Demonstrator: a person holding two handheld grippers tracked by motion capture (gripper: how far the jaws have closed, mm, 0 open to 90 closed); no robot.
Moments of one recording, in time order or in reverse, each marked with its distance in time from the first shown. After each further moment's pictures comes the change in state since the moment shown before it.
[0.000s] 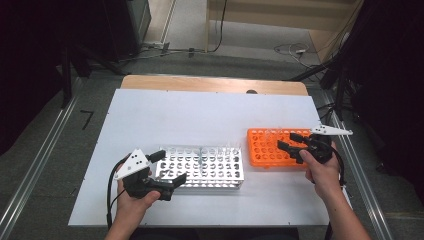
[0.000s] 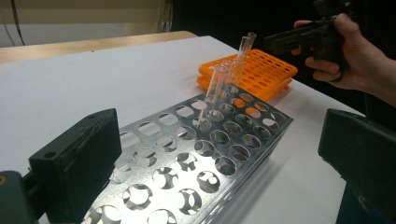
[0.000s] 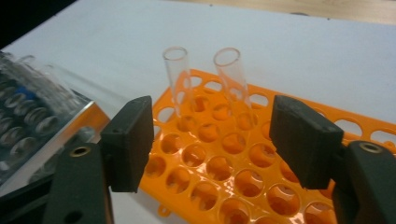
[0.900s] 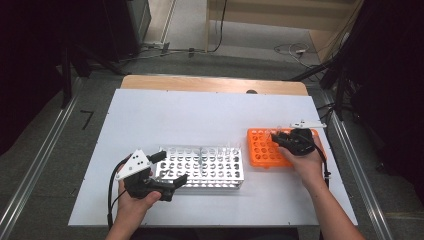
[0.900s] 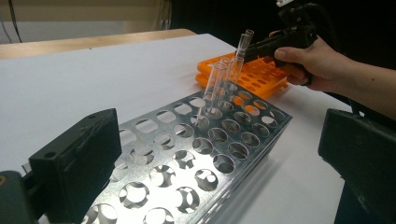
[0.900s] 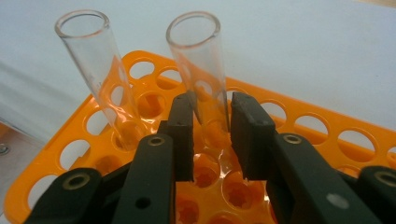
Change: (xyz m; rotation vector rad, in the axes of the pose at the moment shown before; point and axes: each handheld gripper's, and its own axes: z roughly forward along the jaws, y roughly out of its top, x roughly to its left) left arm -0.001 -0.002 0.002 0.003 -0.003 -0.004; right arm -0.002 0.002 0.053 0.089 -0.165 -0.041
